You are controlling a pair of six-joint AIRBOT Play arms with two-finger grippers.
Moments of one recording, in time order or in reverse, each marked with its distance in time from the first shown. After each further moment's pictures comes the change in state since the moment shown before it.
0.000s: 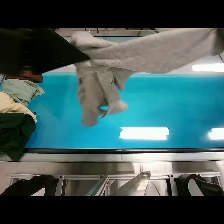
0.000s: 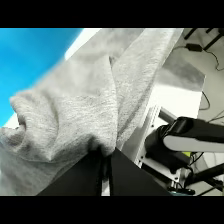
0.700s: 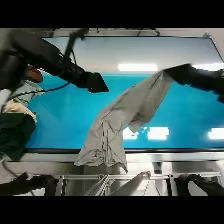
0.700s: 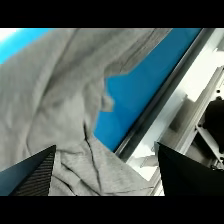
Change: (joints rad) left arm 0.004 -0.385 -0.322 0.186 -0.125 0.066; right arm 0.162 -0.380 -0.138 -0.537 -0.312 0.185
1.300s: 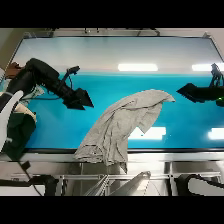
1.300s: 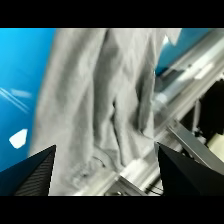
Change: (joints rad) left arm 0.184 -0.095 -0.243 -0.026 0.147 -0.071; right arm -0.259 -0.367 0.057 -0.393 -0.073 0.159
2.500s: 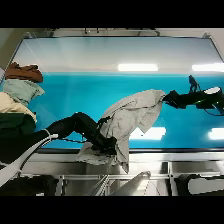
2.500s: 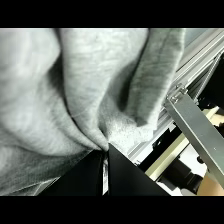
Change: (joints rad) left arm -0.503 0.046 -0.539 -0.260 -0.402 -0.067; right arm 0.111 -0.240 0.012 0.058 0.001 0.025
